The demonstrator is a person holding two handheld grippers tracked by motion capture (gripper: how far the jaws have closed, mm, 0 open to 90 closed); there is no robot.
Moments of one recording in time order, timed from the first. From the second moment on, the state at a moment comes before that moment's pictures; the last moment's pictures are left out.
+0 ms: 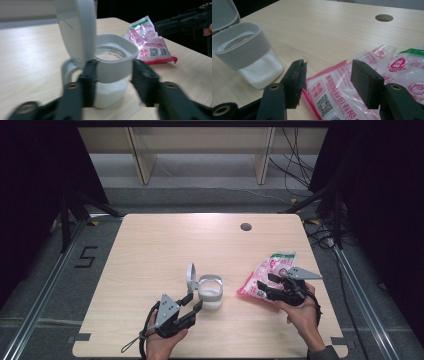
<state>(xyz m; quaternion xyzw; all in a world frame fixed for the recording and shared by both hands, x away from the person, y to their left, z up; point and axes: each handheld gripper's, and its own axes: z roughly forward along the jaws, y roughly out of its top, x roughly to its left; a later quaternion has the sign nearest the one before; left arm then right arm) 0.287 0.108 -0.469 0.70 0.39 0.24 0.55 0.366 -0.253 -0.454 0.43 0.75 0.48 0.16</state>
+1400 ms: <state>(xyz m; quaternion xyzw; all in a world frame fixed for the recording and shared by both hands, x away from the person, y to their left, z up) 0.331 0.147 -0.452 0.69 0.40 0.28 0.53 0.355 -0.245 -0.467 0.39 0.77 0.48 0.16</state>
